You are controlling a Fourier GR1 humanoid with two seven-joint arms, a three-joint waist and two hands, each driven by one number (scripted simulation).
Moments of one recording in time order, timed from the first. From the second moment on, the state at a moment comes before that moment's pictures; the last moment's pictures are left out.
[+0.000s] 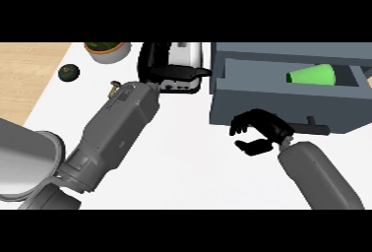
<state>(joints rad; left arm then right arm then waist) -1.06 0.06 -0.23 -0.52 0.67 0.17 -0.57 -0.48 -0.30 0.33 -1.03 0.51 0.31 -0.16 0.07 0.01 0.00</state>
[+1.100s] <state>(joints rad) -0.87 0.18 -0.25 -0.70 0.68 0.03 -0.51 -0.75 -0.35 0.07 -0.60 0.37 0.32 -0.42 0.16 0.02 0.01</state>
